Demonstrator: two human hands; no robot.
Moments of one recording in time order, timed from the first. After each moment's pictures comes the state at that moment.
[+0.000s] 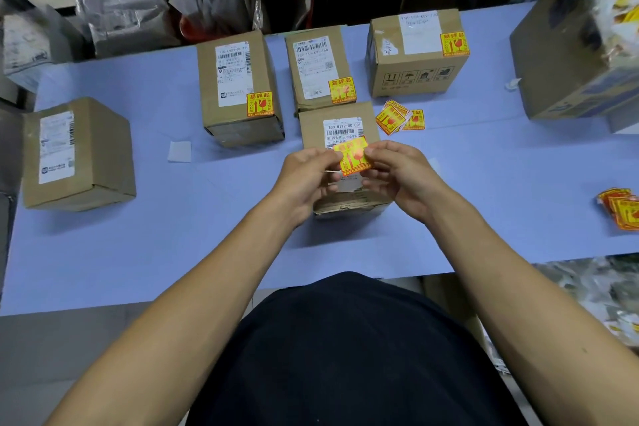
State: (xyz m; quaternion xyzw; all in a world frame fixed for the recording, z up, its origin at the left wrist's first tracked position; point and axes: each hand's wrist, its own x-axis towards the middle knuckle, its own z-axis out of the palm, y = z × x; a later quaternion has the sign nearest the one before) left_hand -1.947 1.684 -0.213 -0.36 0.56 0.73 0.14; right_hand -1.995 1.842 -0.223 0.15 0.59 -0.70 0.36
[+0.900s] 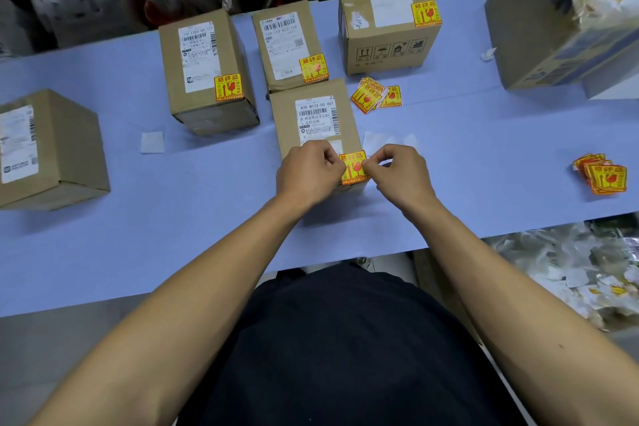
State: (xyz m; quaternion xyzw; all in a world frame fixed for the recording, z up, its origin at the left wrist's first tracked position) left_hand -1.943 1.725 -0.241 -0.20 0.92 0.33 0.13; right_hand -1.965 1.882 -0.256 0.07 0.88 -0.43 0.19
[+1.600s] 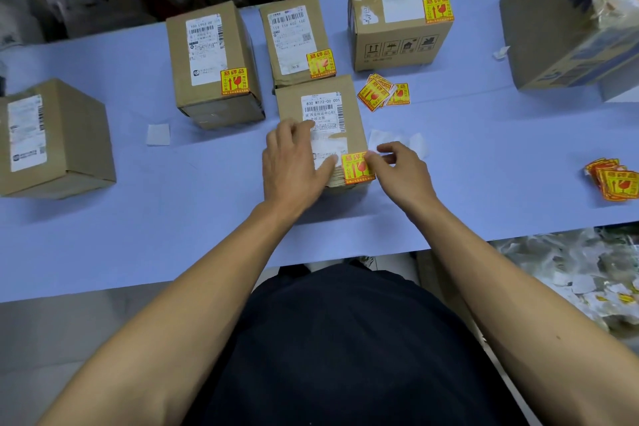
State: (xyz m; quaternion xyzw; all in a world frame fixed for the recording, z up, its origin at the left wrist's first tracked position) left_hand -1.929 1.702 -0.263 -0.13 0.97 0.18 0.02; right_hand -1.967 1.882 -0.265 0.09 0.87 -0.42 0.25
